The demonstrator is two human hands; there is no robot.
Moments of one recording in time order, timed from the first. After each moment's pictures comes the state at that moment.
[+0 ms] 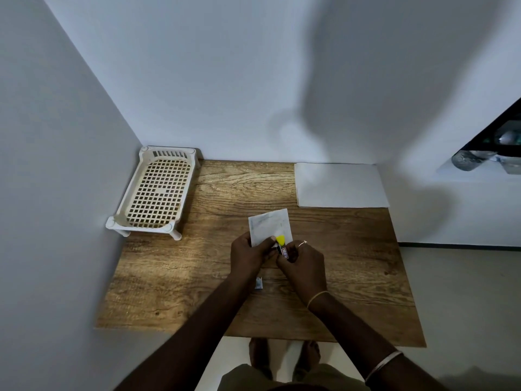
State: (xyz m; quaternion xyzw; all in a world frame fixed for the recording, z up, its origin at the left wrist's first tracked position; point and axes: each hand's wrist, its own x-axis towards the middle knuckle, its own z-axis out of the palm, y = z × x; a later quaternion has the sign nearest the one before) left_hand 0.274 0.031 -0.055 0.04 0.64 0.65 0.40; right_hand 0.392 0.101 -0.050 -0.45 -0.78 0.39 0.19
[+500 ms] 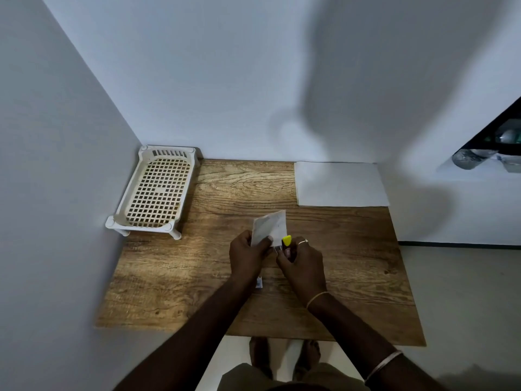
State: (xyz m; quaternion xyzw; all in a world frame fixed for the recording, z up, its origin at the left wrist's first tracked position) left_hand 0.275 0.029 -0.061 0.07 0.70 0.63 0.33; right_hand 0.392 0.099 -0.044 -0.43 -0.80 0.37 0.20
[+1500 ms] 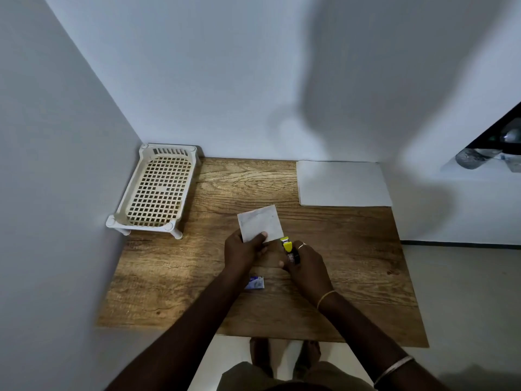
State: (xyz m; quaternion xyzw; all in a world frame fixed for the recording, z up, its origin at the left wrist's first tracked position) left_hand 0.255 0.027 -0.066 0.00 0.66 0.65 0.38; right_hand 0.399 0.111 -0.062 -0.40 -0.83 0.39 0.09
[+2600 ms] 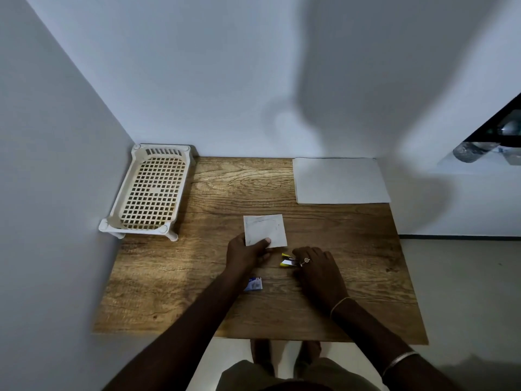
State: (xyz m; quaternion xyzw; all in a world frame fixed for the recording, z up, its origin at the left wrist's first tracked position) left_hand 0.257 0.034 -0.079 0.01 0.65 0.62 0.44; right_hand 0.435 0.132 -0.098 -0.29 -0.94 0.14 0.06
